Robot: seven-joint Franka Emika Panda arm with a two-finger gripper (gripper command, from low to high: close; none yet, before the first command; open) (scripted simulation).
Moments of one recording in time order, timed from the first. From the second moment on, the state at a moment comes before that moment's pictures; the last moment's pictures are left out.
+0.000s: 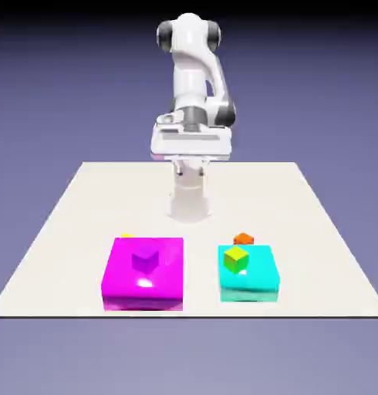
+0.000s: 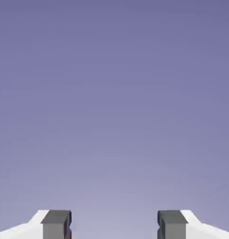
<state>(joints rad) 0.06 -0.54 0.00 -2.83 0.00 3.03 0.74</state>
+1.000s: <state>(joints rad) 0.64 0.25 0.12 -2.96 0.38 3.22 0.40</state>
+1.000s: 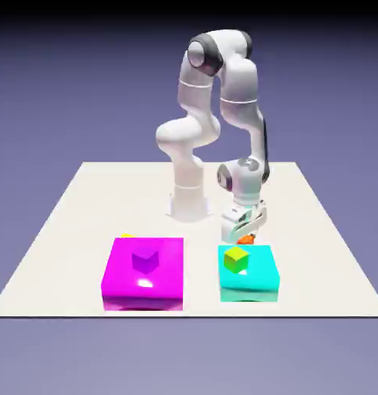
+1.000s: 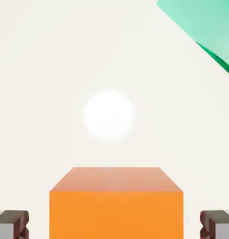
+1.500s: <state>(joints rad) 0.60 -0.14 -0.07 -3.03 -0.04 2.90 0.70</state>
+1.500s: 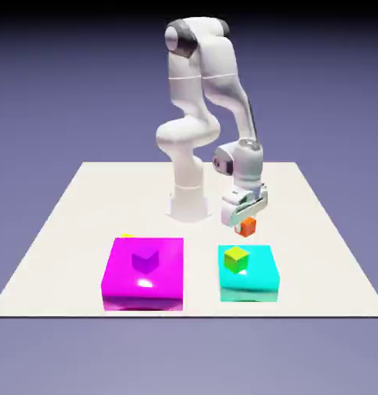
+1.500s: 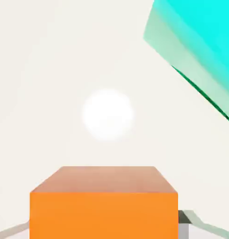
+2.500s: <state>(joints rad) -0.11 -0.22 -0.69 -2.96 -0.31 2.78 0.75</state>
